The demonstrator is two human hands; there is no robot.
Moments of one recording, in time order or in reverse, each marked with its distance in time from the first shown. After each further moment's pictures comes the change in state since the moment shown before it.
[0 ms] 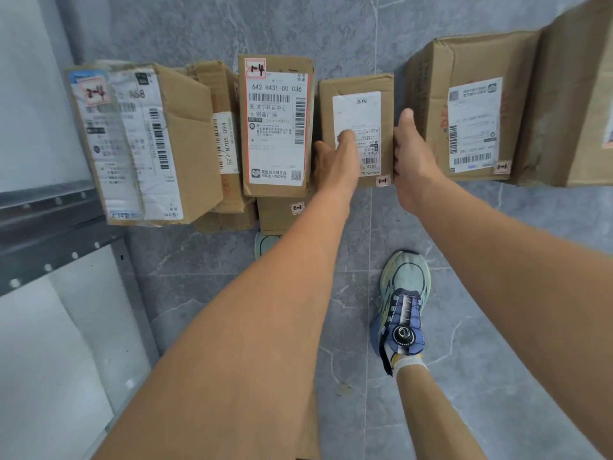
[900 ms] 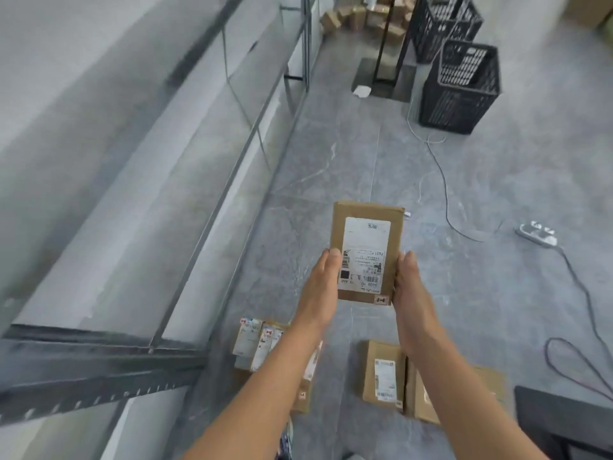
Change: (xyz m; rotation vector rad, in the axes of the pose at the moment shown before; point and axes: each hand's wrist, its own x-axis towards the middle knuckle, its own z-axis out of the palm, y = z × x) left_hand -0.475 0.287 -0.221 -0.200 -0.041 0.669; right_hand -0.513 -0.352 0.011 -0.021 -0.171 -0.648
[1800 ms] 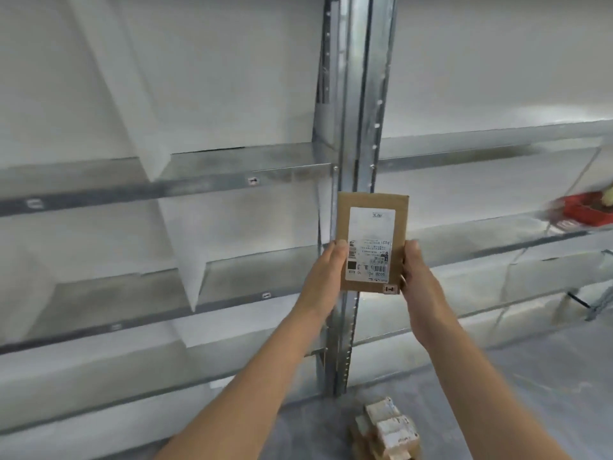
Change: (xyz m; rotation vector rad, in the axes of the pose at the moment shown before) left_hand -0.499 0.106 -0.122 -0.213 1.034 0.381; right_hand -0.392 -0.174 0.167 -0.312 -1.039 -0.402
